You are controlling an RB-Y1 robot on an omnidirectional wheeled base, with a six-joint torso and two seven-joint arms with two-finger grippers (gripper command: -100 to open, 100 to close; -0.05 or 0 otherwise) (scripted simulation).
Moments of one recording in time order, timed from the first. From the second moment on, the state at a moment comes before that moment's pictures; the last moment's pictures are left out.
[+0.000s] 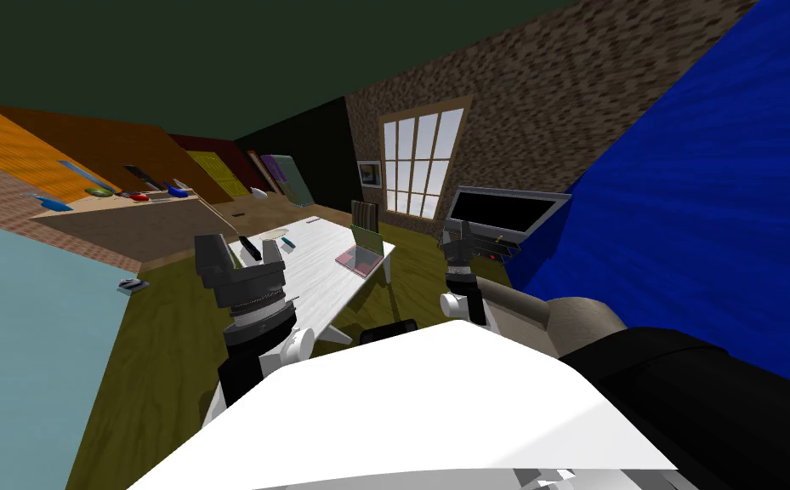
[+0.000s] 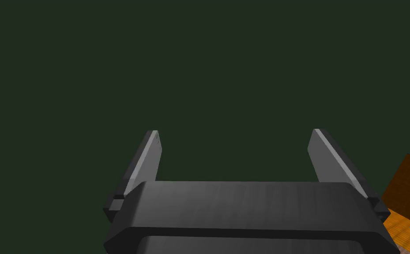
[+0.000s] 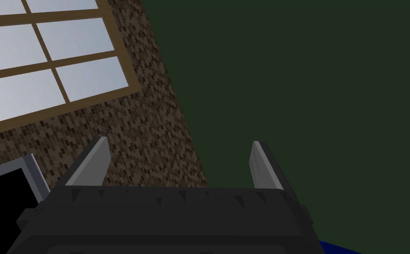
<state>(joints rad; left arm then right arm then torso) 0.51 0.01 -0.01 -2.37 -0.02 -0.57 -0.10 0.46 0.03 -0.03 -2.26 0.00 -0.44 -0.07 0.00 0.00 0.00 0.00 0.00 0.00</state>
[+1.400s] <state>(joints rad) 0.52 0.09 0.02 -2.36 0.03 -0.53 -0.08 0.46 0.03 -0.03 -2.26 0.00 -0.44 -0.07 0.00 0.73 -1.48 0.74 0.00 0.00</state>
